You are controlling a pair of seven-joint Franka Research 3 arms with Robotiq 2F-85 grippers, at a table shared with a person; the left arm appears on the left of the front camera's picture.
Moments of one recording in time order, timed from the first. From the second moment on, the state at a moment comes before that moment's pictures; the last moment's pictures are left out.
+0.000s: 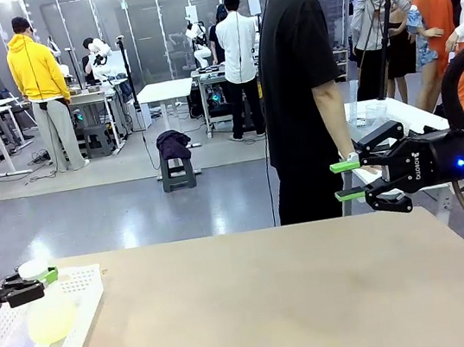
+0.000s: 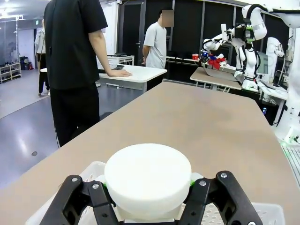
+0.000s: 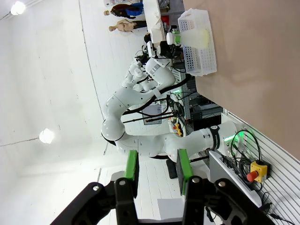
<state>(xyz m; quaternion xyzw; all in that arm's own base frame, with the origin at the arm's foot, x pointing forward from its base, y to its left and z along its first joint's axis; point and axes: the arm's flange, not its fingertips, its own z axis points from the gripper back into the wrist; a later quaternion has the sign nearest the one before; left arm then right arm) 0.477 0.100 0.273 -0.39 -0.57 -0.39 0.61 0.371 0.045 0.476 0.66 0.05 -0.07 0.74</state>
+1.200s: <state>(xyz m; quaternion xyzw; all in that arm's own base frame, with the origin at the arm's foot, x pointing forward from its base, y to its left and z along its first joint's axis) 0.443 0.124 0.277 -0.37 -0.57 -0.40 0.62 0.371 0.045 0.476 0.66 0.05 -0.07 0.74</state>
